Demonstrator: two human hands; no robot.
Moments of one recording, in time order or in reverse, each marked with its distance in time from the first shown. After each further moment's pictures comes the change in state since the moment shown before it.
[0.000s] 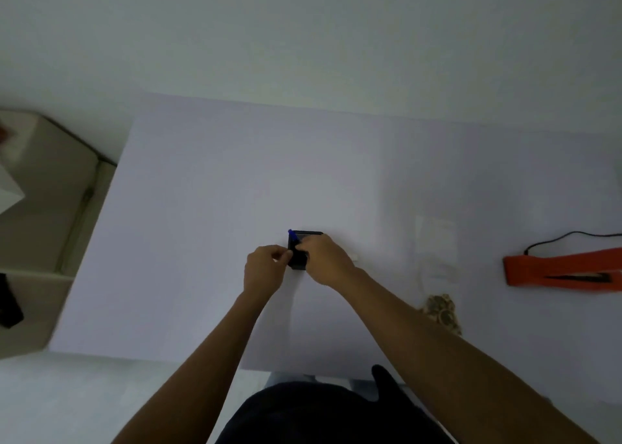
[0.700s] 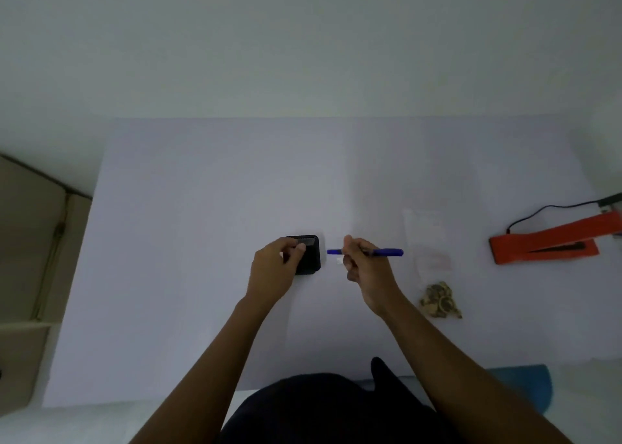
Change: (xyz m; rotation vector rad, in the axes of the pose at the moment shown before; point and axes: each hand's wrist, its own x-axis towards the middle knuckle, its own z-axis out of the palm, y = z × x) left_hand -0.003 0.042 -0.028 -0.053 -0.081 0.266; right_hand -0.078 0.013 -0.032 1.348 0.499 0.298
